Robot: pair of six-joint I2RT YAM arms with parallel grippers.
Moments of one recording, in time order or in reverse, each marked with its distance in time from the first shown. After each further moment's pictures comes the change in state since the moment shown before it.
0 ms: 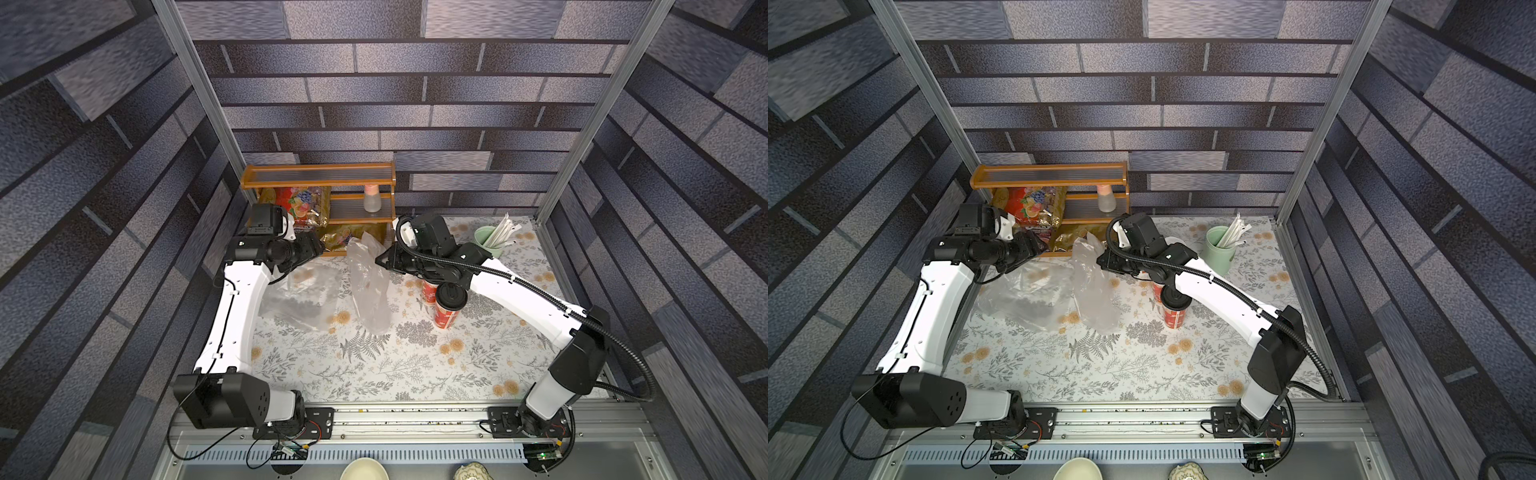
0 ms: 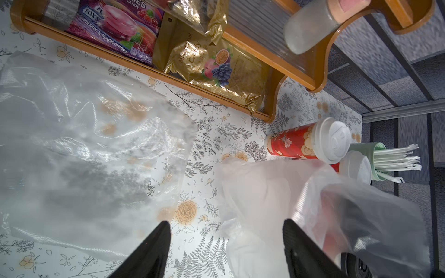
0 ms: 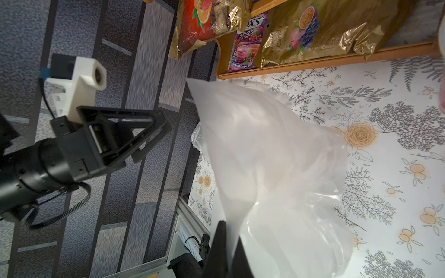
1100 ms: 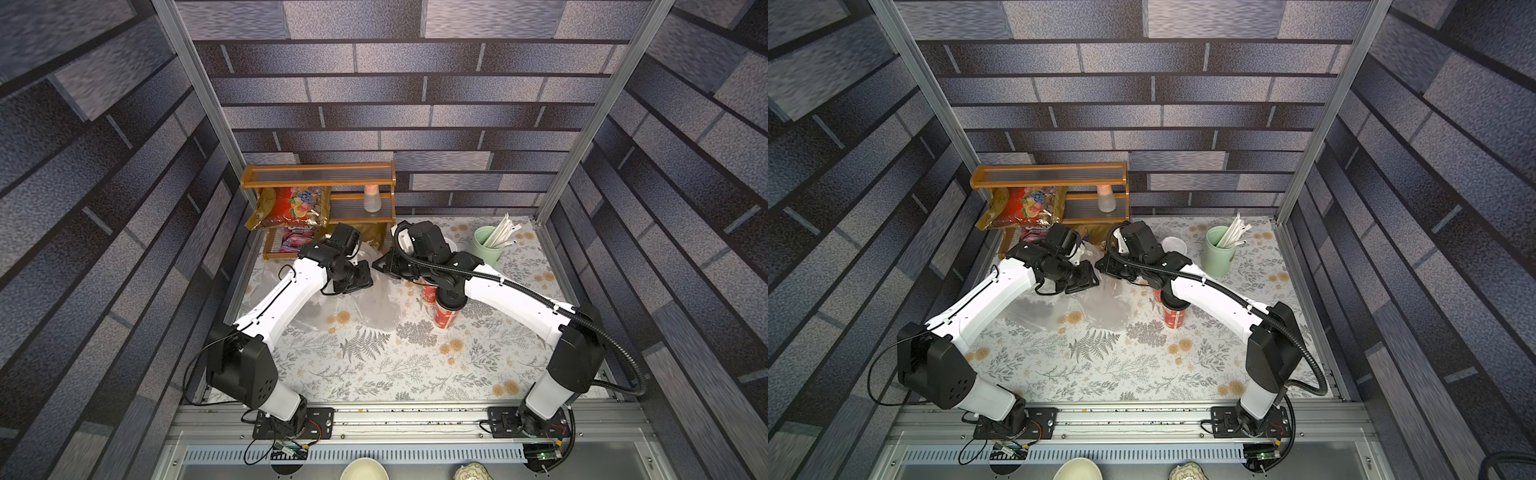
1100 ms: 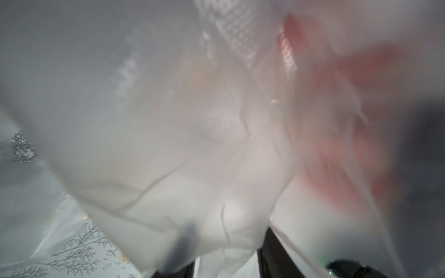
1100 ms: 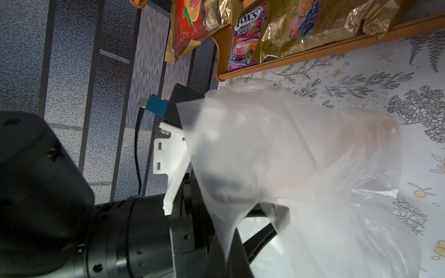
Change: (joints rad) left arm -0.396 0.169 -0.147 0.083 -0.074 -0.143; right arm 0.000 0.007 -0.110 0.151 -0.017 0.086
